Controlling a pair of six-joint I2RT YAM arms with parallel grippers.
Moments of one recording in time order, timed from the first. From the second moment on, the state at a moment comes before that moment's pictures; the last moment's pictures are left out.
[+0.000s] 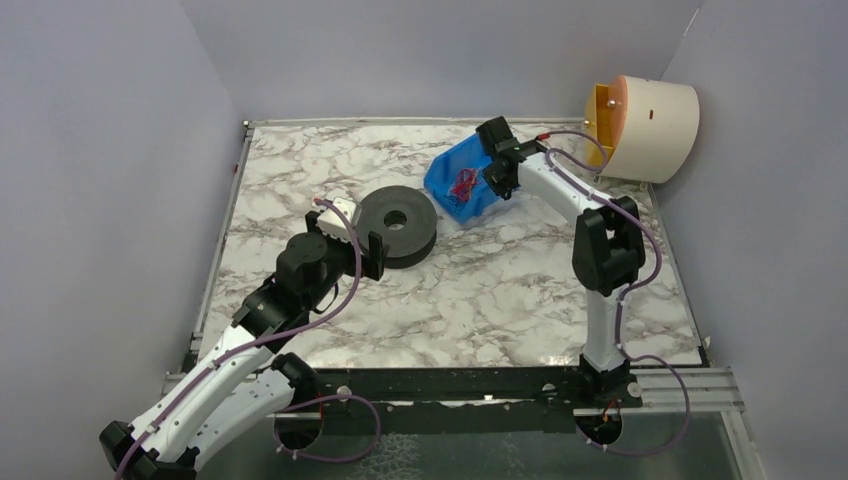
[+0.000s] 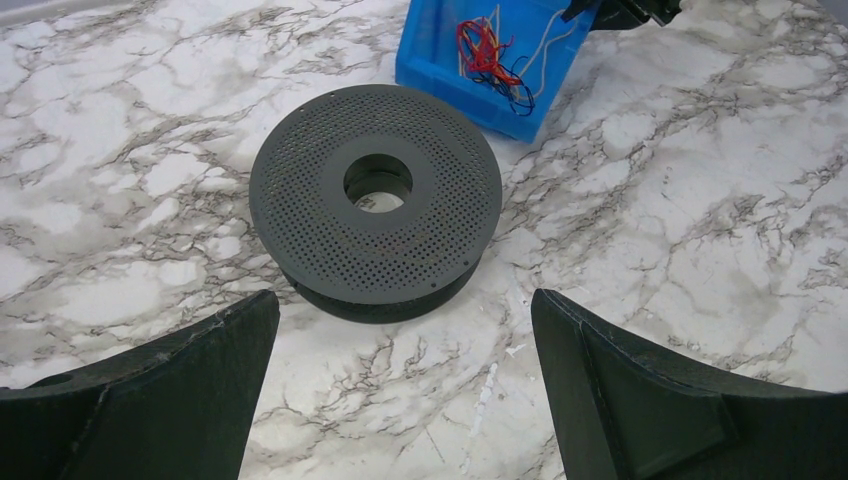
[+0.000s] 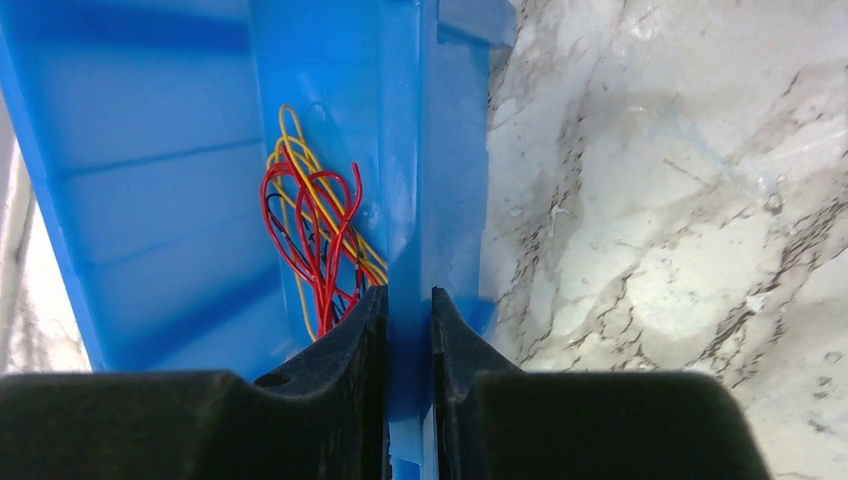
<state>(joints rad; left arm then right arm) -0.65 0.67 0.69 -0.28 -0.19 -0.13 0.44 2.06 1.74 -0.74 0.45 1.34</state>
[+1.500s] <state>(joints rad) -0.65 0.68 0.68 -0.28 -0.19 -0.13 0.19 1.84 1.42 -0.47 -0.10 0.15</state>
